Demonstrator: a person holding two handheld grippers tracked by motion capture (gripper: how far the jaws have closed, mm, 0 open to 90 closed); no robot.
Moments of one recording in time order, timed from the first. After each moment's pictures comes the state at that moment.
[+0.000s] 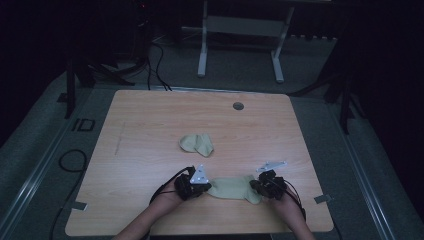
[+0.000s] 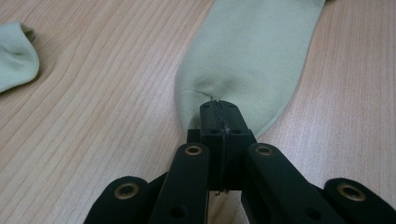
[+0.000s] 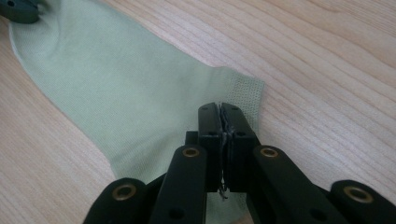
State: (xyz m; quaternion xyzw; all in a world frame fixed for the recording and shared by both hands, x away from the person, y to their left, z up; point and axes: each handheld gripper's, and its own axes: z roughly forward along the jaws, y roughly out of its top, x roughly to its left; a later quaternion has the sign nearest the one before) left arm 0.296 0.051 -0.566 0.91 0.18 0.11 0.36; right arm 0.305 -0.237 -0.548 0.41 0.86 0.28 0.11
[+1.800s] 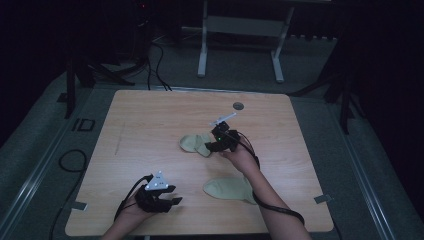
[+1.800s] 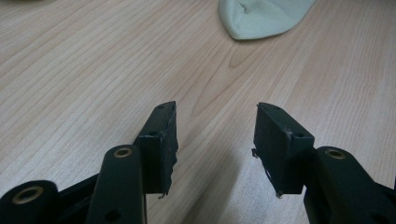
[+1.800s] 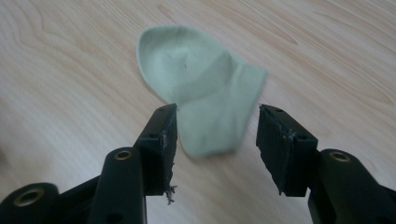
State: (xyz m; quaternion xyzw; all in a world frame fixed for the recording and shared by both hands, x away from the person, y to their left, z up) left arm 0.252 0.149 -0.562 0.86 0.30 0.08 0.39; right arm 0.421 -0.090 -0.489 0.35 0.88 0.29 0.12
